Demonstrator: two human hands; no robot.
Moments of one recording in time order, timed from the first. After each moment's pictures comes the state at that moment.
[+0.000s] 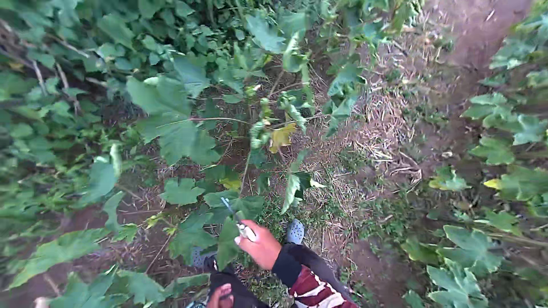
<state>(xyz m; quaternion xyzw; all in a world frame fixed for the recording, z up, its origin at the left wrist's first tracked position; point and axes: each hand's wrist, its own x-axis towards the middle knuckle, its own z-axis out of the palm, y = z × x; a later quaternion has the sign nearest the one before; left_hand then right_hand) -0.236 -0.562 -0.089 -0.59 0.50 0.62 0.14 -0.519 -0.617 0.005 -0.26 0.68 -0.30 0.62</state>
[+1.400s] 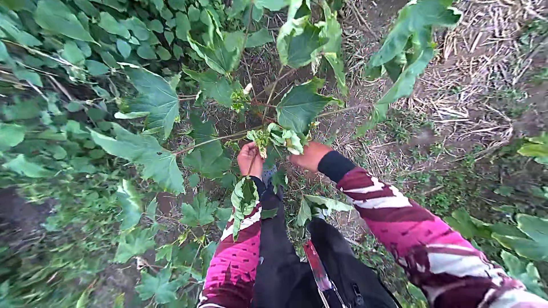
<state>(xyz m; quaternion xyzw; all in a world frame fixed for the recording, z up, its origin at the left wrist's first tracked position) -0.650 -0.887 -0.135 -0.62 0.48 0.61 -0.15 -0.827 -0.796 -0.079 -0.31 0.77 0.02 0.55</state>
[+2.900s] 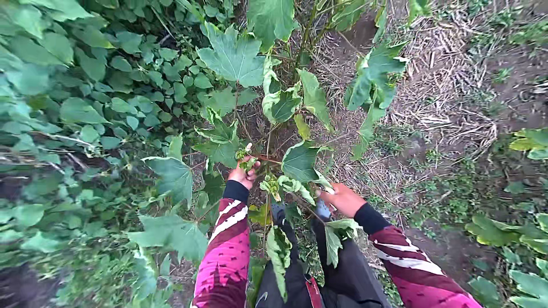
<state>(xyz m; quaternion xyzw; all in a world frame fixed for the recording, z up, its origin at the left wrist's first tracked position) -0.729 -1.026 -0.125 -0.58 0.22 0.78 -0.01 -0.871 -0.737 -0.057 -0.08 0.78 -0.20 0.59</state>
